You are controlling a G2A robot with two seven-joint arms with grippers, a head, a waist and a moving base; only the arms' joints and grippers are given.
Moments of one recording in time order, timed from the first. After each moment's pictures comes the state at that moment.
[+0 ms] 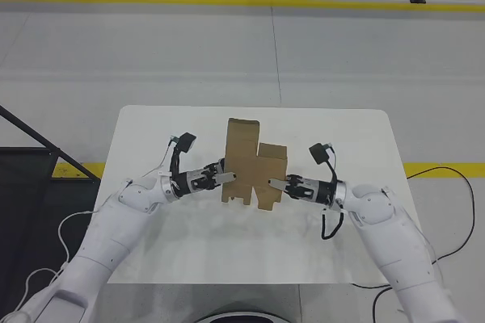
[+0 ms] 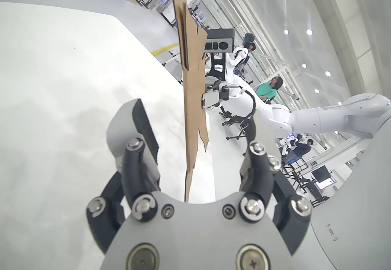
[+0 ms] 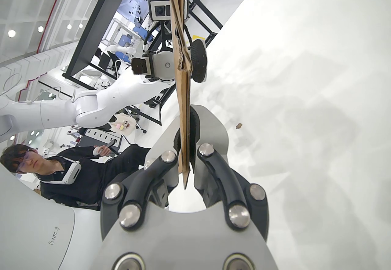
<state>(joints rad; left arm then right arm) 0.84 -1.17 -1.02 -1.01 -0.24 -1.01 -0.81 -0.88 -1.18 1.11 -1.18 0.05 -0.78 0.93</state>
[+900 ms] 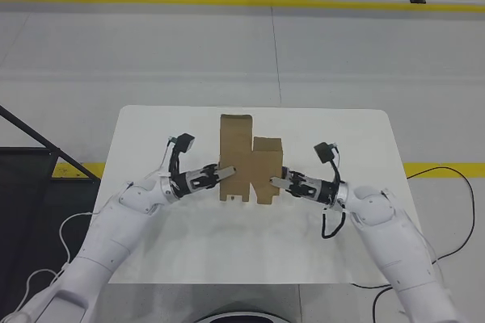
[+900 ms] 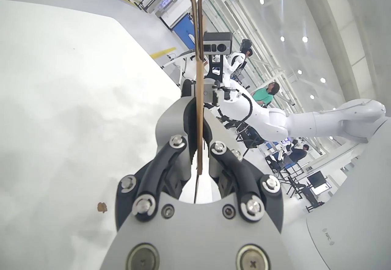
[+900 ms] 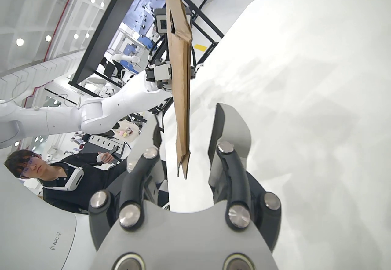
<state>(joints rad) 0.84 -1.17 -1.01 -1.00 -0.29 -1.01 -0.78 -0.89 -1.17 1.10 -1.17 0.10 -0.83 0.85</state>
